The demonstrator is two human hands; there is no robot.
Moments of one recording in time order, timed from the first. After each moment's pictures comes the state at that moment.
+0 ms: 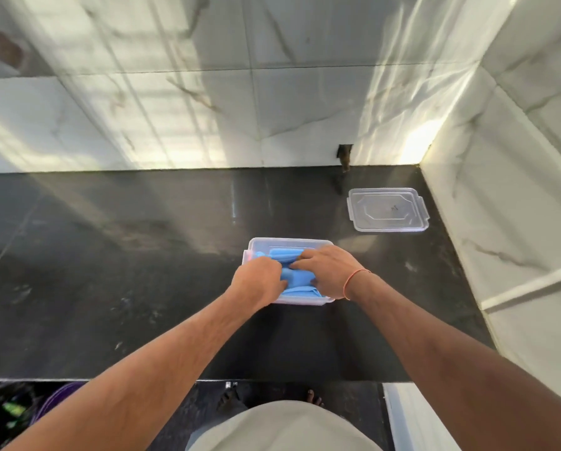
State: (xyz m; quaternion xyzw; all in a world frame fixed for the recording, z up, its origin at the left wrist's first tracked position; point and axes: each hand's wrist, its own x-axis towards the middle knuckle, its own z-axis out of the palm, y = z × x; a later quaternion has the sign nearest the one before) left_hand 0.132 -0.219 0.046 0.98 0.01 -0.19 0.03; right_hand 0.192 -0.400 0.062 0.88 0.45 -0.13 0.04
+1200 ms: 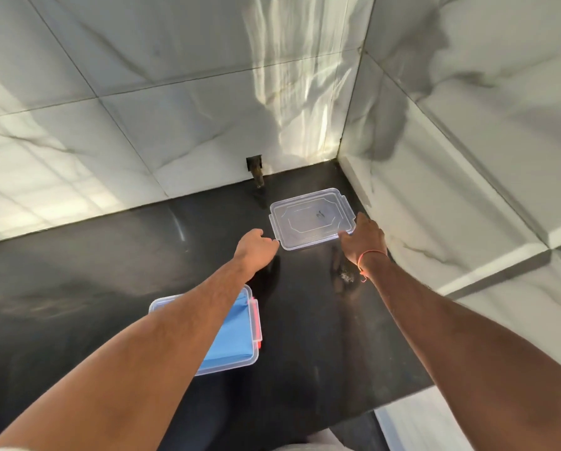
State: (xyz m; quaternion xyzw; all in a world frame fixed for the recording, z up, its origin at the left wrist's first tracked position) left_hand 0.328 -0.346 0.006 0.87 0.16 -0.23 0.41; right_hand 0.317 -0.588 0.015 0.93 -0.21 -0.08 -0.28
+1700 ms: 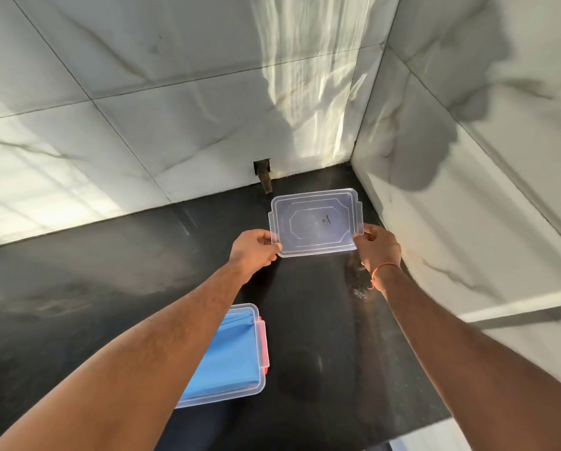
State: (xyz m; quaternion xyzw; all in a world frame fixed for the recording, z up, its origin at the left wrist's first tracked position) left_hand 0.355 -0.322 -0.003 0.84 0.16 -0.19 0.48; right_hand 0.334 -0.590 -0.007 0.84 -0.31 -0.02 -0.46
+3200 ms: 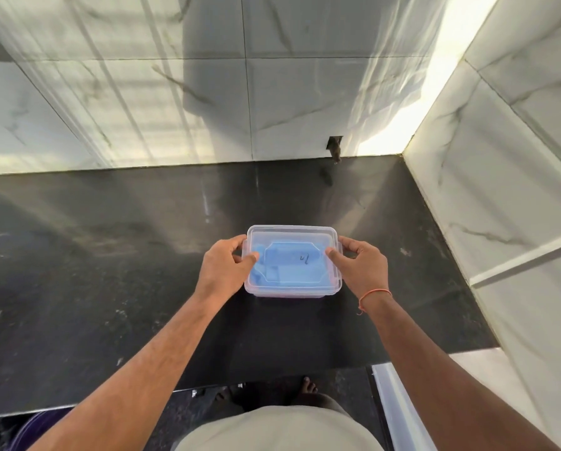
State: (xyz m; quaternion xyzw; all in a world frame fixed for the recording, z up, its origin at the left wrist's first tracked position) left_hand 0.113 -0.129 0.048 0.89 0.14 0.00 0.44; right_hand 0.144 -0.407 0.052 0.88 -0.13 0.01 -0.45
